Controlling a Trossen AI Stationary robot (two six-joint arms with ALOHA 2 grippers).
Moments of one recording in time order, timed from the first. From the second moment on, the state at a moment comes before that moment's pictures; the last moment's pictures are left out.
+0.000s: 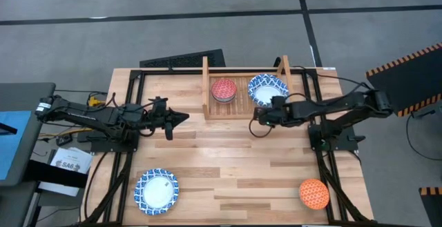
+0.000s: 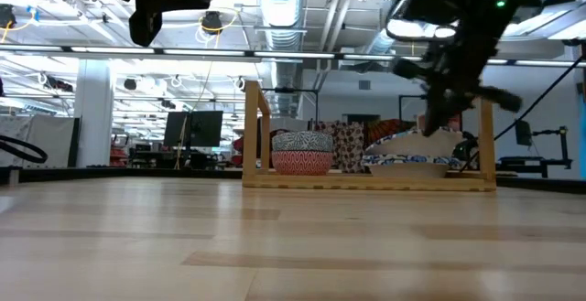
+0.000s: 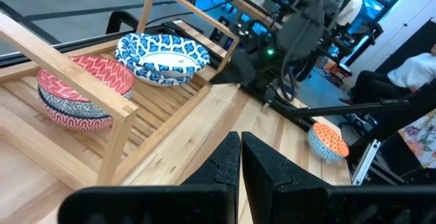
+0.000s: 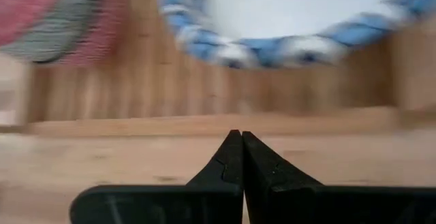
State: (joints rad) left arm -0.14 0.77 0.55 0.08 -0.41 -0.57; right arm -0.03 1.33 0.78 -0.63 0.53 1.51
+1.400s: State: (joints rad) left arm -0.14 0.77 0.55 0.06 -0.45 -0.59; right arm -0.11 1.39 0.78 -0.50 0.62 1.41
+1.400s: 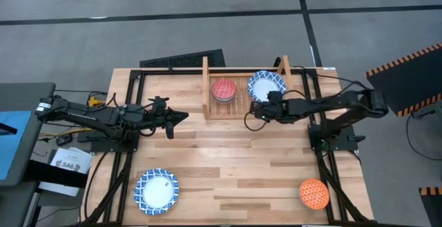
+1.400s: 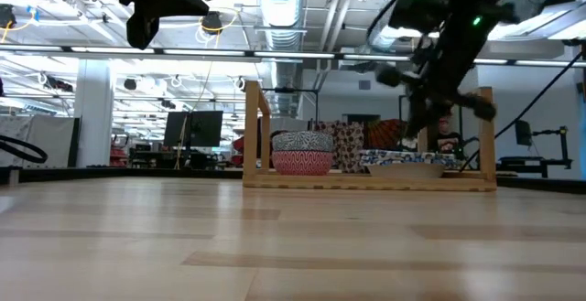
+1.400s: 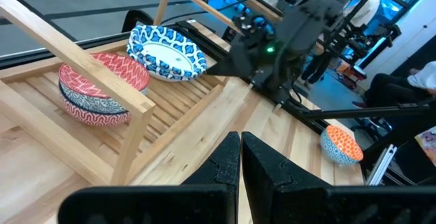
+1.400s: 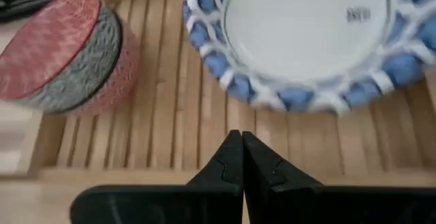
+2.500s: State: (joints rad) left arm -0.14 0.77 0.55 0.04 -0.42 -0.59; right arm 0.16 1.21 0.78 -0.36 0.24 0.91
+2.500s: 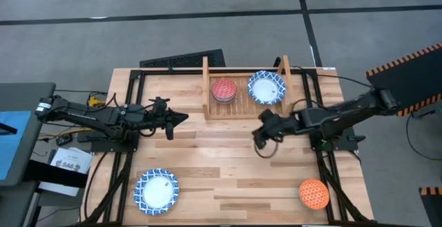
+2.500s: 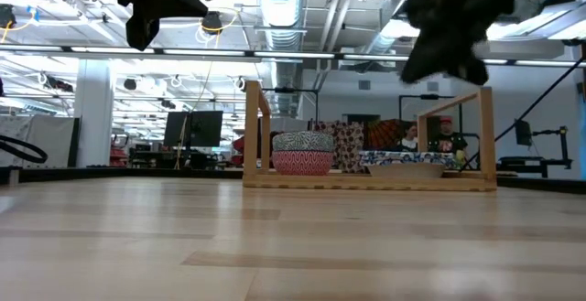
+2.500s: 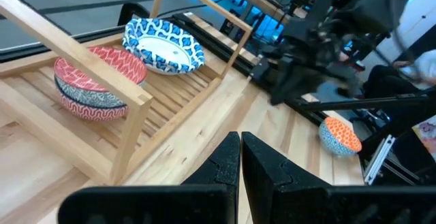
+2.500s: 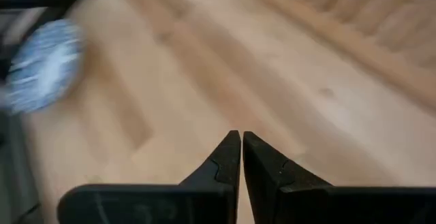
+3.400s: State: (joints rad) left arm -0.14 0.77 0.55 0.03 -0.42 -0.59; right arm 0.41 1.12 0.78 -0.55 -0.06 1.12
